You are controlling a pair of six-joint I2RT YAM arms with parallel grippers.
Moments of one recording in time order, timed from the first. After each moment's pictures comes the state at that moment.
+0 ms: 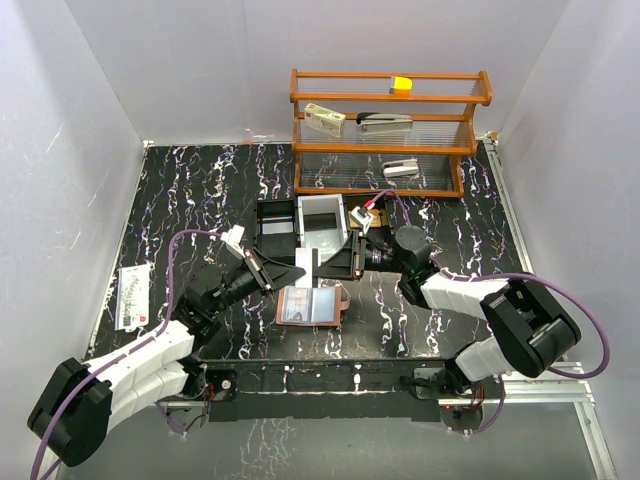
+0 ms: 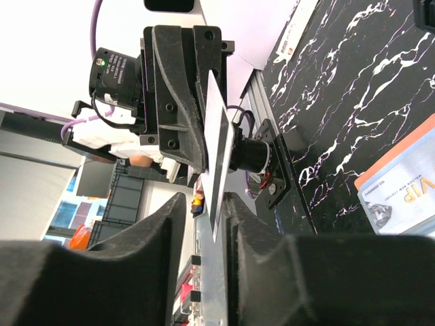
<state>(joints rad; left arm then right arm) -0.60 0.89 0.23 0.66 0.37 -1.26 0.57 1.42 0.51 0.94 -0.88 1.21</state>
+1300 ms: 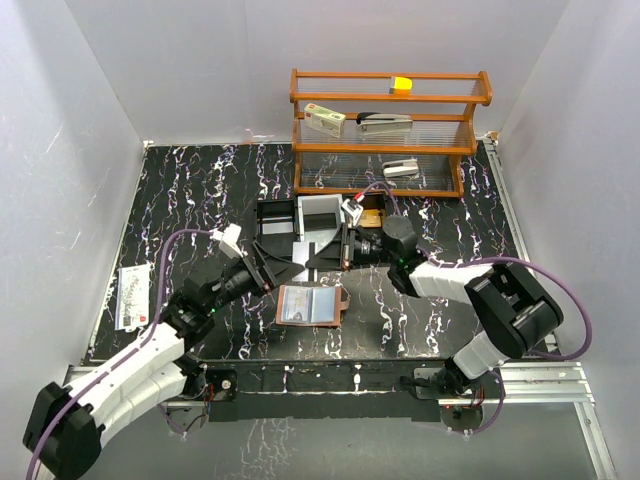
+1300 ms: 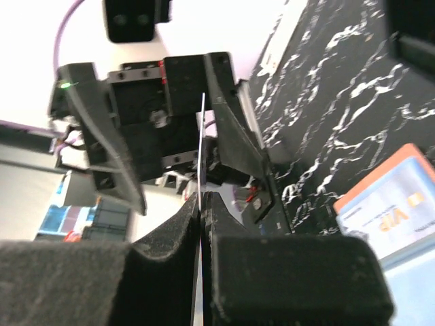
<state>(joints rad) -0.60 0.78 0.30 0.32 0.31 -1.11 0.58 1.54 0.59 0.99 -0.87 1.21</state>
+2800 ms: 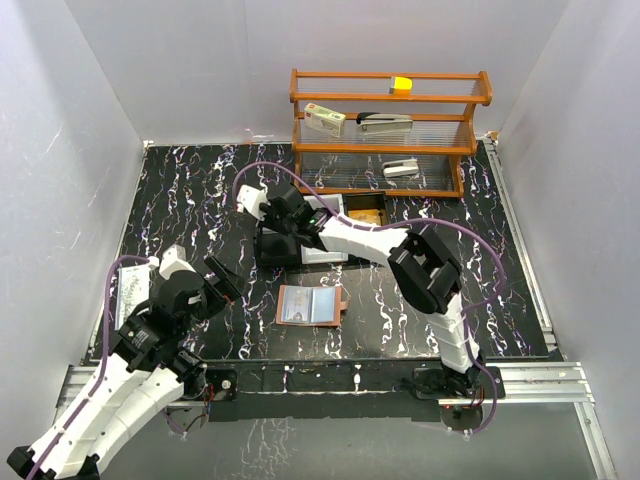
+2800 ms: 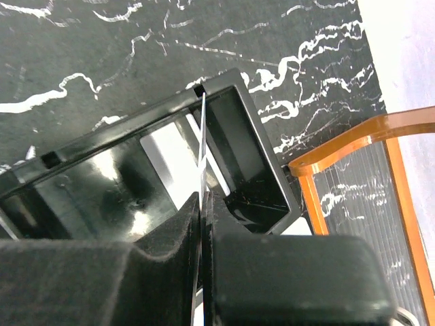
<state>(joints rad) -0.60 0.45 0.59 -0.81 -0.31 -1.00 0.86 2.08 1.61 -0.07 0.07 -0.53</state>
